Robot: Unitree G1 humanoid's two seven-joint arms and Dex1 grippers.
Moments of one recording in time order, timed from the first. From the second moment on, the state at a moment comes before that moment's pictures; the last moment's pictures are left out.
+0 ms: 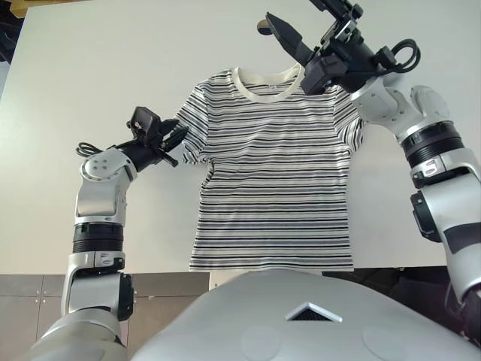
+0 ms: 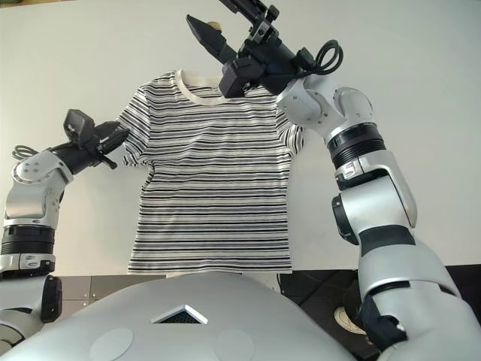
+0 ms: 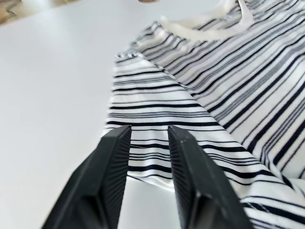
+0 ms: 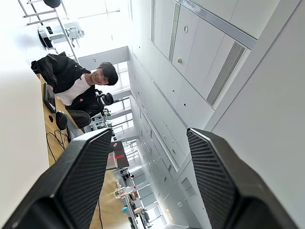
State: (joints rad) left arm -0.08 0.56 0.05 0.25 -0.22 0.17 -0.72; right arm -0.80 -0.40 0.44 0.79 -0.71 -1.02 -0.31
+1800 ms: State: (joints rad) left arm -0.11 0.53 0.08 0.06 -0.31 0.47 -0.70; right arm -0.79 -0.40 0.45 0.87 -0.74 -1.02 -0.32
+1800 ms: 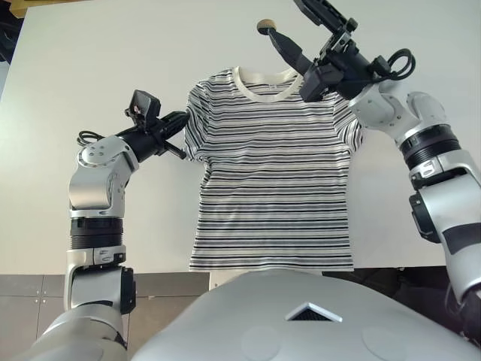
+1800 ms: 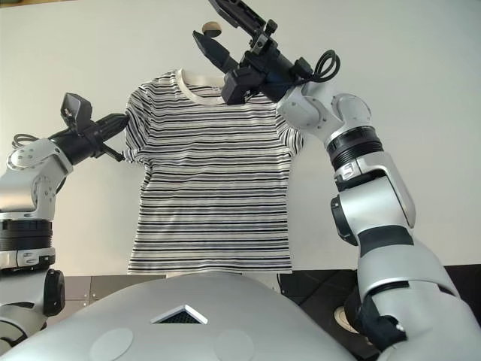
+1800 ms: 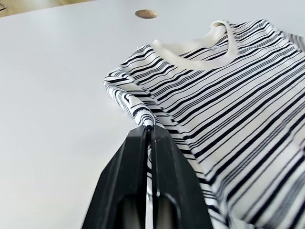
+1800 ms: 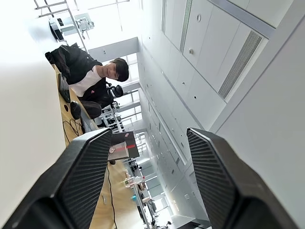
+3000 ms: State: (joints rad) left arm -0.16 0.24 -0.01 -0.01 -0.44 0.63 -0.56; right arm -0.69 -0.43 0.28 0.99 -0.23 -0.98 0.07
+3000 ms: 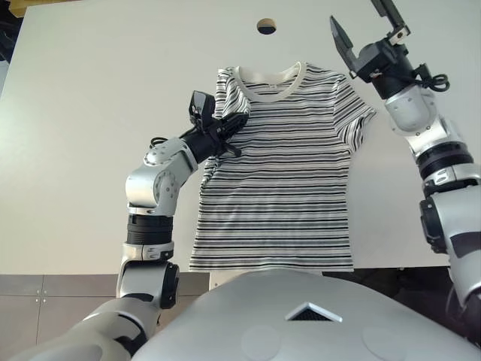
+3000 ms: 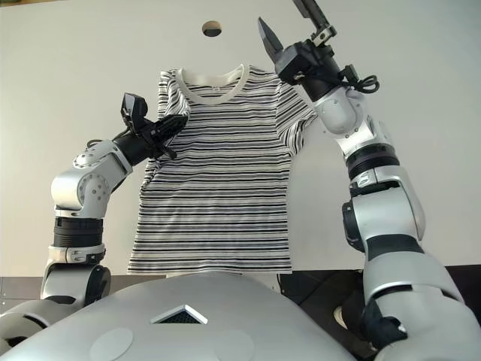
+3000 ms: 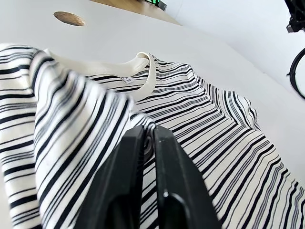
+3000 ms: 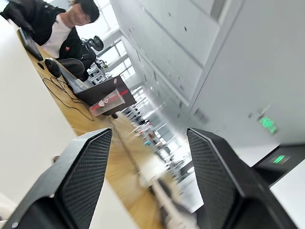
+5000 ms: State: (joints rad) left arm -0.25 0.15 0.11 0.11 -0.31 -0.11 -0.48; right arm -0.37 -0.51 0.02 0.13 0.30 0.69 0.81
